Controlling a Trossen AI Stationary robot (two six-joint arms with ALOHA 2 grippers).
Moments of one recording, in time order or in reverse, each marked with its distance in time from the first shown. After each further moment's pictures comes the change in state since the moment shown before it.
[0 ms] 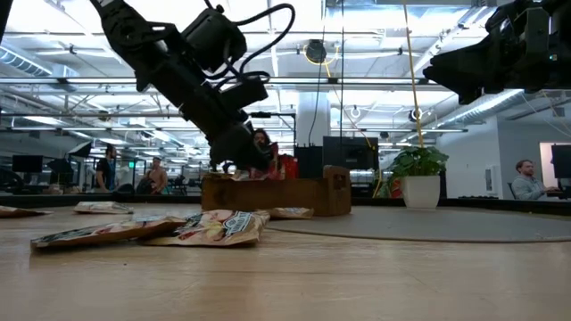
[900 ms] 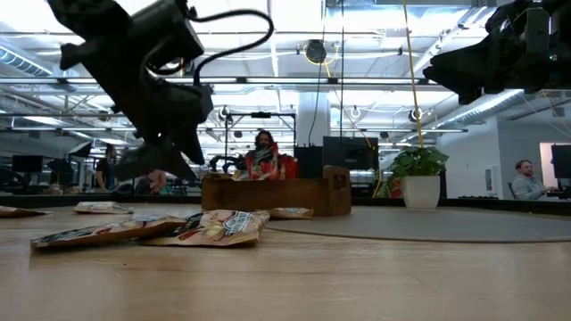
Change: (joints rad) left arm -0.179 -0.171 -0.111 -0.441 -0.353 0.145; right arm 0.000 0.000 0.000 0.000 0.000 0.000
